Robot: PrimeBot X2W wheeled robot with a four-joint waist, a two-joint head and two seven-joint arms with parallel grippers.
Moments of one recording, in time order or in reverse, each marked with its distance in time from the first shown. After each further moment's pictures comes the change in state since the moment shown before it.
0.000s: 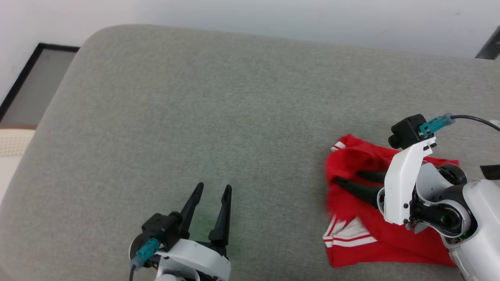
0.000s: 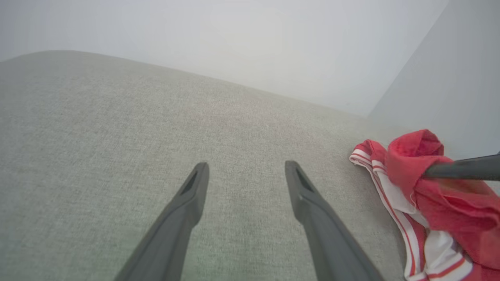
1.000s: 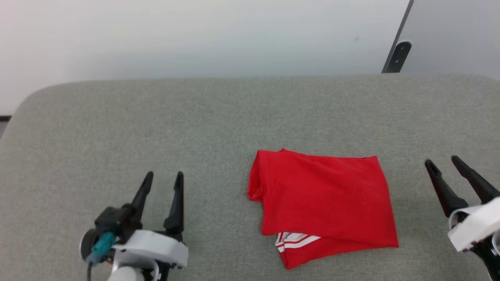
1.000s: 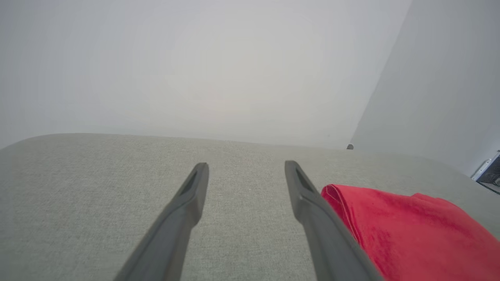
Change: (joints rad) left arm -0.022 0.073 0.139 -0.012 0.052 0.020 0.000; right arm 0.270 -0.146 -0.162 0.017 -0.150 0.000 -0.806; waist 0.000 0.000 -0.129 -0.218
